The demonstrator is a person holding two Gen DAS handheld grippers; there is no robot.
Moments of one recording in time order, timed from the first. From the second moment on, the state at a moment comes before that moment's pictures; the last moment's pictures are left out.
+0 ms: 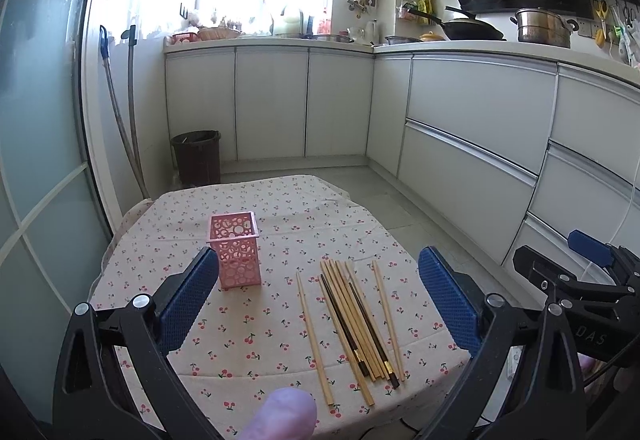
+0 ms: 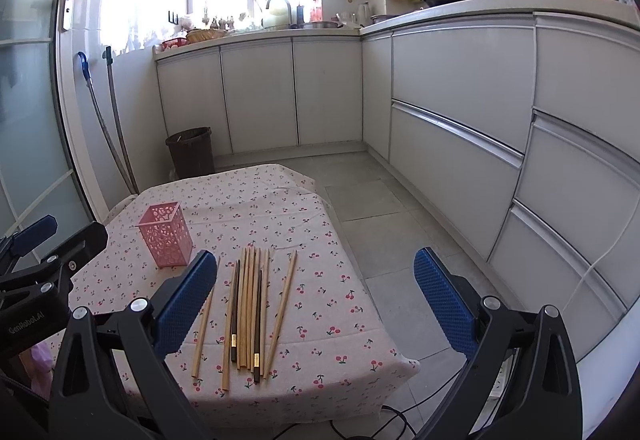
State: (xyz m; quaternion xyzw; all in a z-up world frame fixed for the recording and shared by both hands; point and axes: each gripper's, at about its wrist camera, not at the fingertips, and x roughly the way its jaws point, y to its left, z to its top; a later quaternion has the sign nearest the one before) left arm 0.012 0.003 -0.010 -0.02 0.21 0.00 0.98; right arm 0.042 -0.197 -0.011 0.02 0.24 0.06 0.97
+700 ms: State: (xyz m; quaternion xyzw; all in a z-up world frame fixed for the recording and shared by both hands) left arm 0.013 0.002 -0.013 -0.02 0.21 0.00 0.98; right arm 0.044 -0.198 -0.012 0.03 0.25 0.06 0.97
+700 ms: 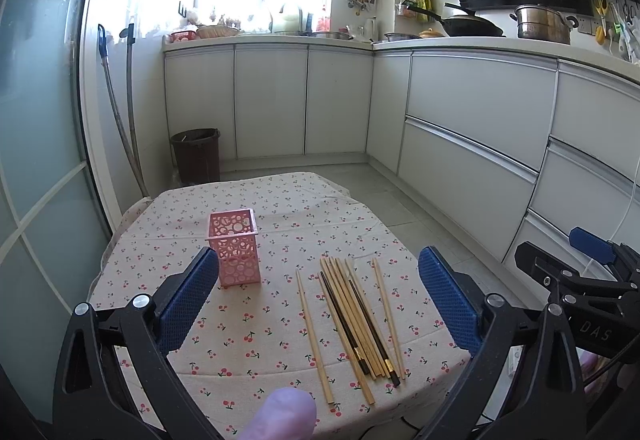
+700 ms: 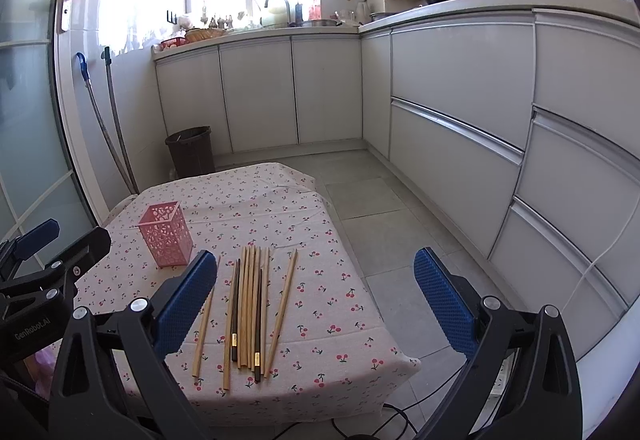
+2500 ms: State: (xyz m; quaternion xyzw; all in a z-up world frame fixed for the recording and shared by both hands) left arm 0.125 0.050 -0.116 -0.11 0.54 0.04 0.83; right arm 0.158 -0.209 0.002 0.18 0.43 0.19 0.86
